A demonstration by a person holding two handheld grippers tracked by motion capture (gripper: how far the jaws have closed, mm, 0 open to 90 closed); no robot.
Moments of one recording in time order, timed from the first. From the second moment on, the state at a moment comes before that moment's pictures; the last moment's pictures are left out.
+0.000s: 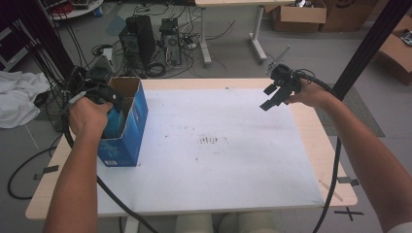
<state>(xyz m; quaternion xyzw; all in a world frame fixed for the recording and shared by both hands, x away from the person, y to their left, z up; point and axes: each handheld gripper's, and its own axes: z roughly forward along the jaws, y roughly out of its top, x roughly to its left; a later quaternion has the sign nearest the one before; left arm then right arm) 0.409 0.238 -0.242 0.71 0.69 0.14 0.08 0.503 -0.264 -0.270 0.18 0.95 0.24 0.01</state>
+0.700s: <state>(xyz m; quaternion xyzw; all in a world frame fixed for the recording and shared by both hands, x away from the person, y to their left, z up) 0.413 0.242 -0.279 0.71 0.69 0.11 0.06 0.505 -0.266 -0.273 0.18 0.95 0.24 0.01</state>
